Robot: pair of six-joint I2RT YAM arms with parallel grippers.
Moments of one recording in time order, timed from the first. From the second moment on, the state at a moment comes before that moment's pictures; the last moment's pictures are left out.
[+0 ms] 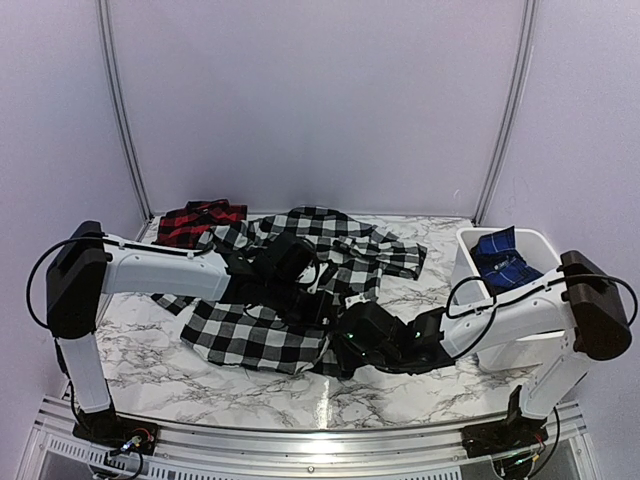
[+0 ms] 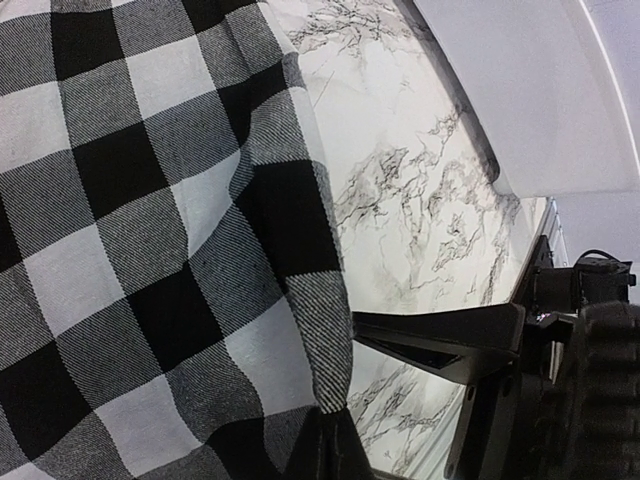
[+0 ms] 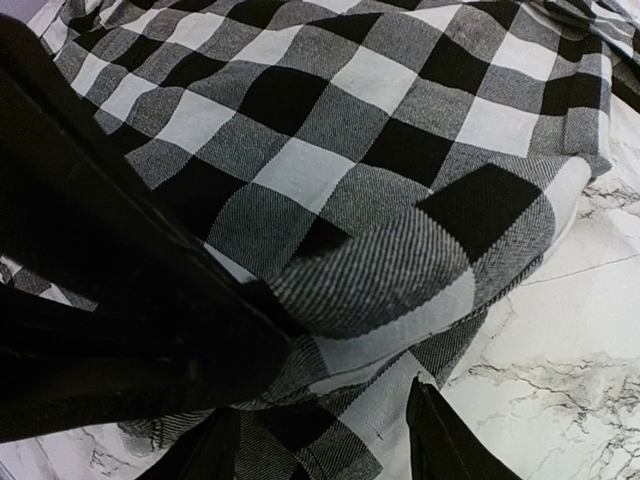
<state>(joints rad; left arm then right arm) -0.97 1.89 1.31 -0.24 0.32 -0.63 1.18 1.61 0.84 -0.10 0.44 0.68</state>
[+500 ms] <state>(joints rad) -0.97 1.89 1.29 -0.20 0.36 -0.65 1.23 1.64 0.91 -0.21 0.57 0.76</state>
